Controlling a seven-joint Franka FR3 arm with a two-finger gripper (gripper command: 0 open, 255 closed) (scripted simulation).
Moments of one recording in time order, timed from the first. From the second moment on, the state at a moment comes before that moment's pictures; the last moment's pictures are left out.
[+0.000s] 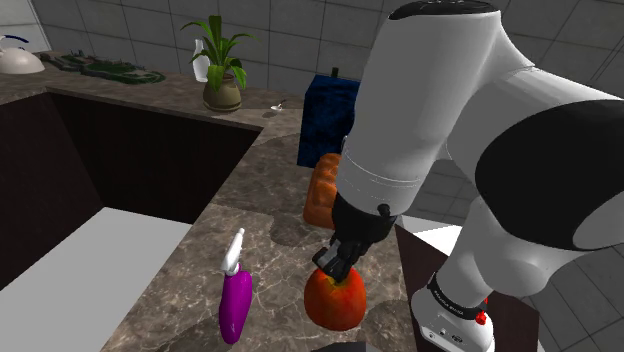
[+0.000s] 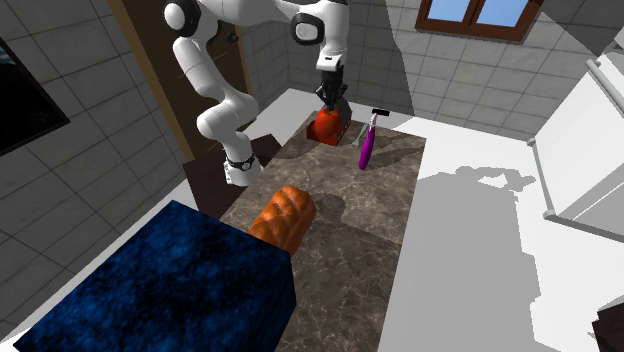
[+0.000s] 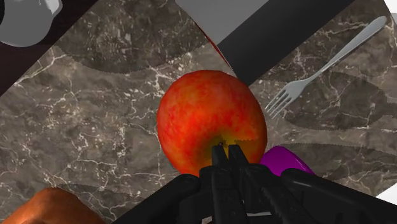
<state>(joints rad) 0.31 -0.66 0.60 -2.34 0.34 1.78 0.84</state>
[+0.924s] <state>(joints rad) 0.33 -0.64 0.67 -2.51 0.38 1.97 0.84</state>
